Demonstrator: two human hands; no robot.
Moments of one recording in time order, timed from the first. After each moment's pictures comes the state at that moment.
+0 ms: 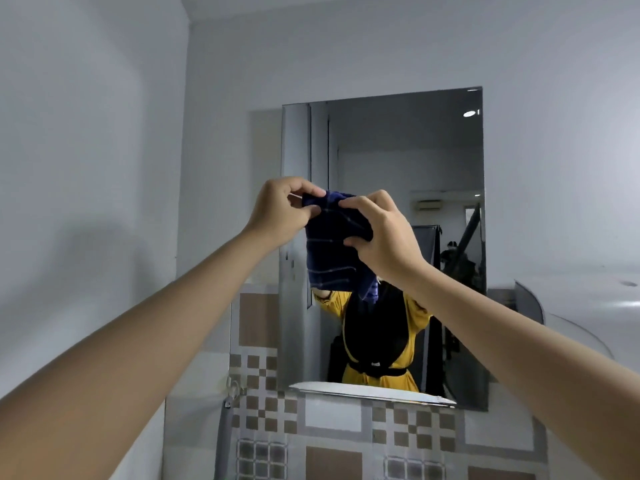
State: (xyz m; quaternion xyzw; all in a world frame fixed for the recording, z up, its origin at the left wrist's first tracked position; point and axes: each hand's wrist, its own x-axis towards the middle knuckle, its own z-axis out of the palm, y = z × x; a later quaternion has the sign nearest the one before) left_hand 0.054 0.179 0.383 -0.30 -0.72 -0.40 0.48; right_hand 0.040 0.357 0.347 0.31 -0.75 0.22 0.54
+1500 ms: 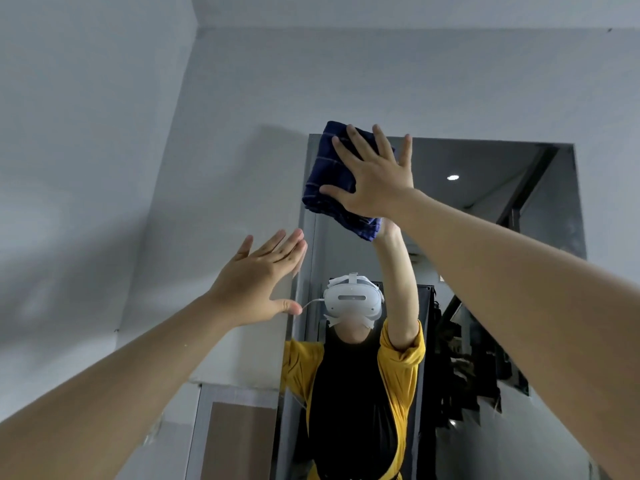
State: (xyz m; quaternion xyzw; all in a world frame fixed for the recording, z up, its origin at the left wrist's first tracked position) left_hand -0.124 0.072 0.412 -0.23 -0.82 0.08 0.51; right_hand -0.120 0.279 0.560 0.12 -0.77 -0.14 0.61
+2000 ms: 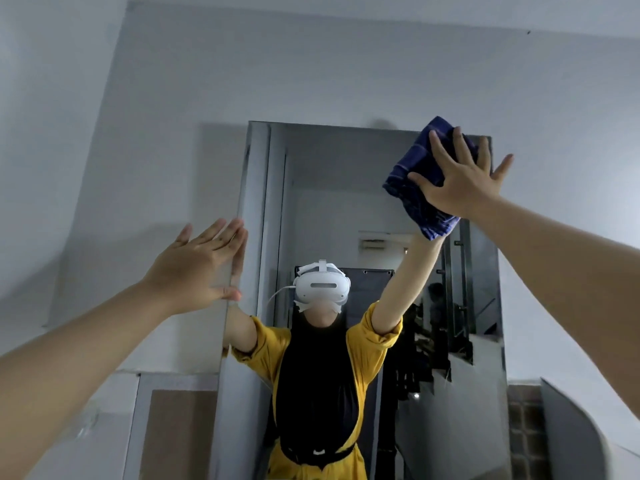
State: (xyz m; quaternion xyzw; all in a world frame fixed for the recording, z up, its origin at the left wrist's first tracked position) left_hand -0.120 0.078 0.413 -0.19 -0.85 0.07 0.49; right_hand -0.088 0.472 0.543 -0.07 -0.81 -0.01 0.58
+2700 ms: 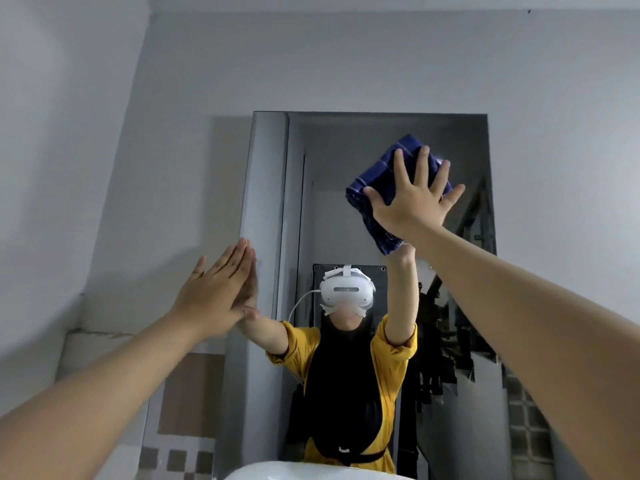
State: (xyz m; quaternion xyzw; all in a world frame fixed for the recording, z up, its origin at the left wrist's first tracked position) left_hand -0.102 0.122 0.337 -0.11 -0.88 0.05 0.45; right_hand -0.103 0.408 0.468 -0.03 -0.78 0.10 0.62
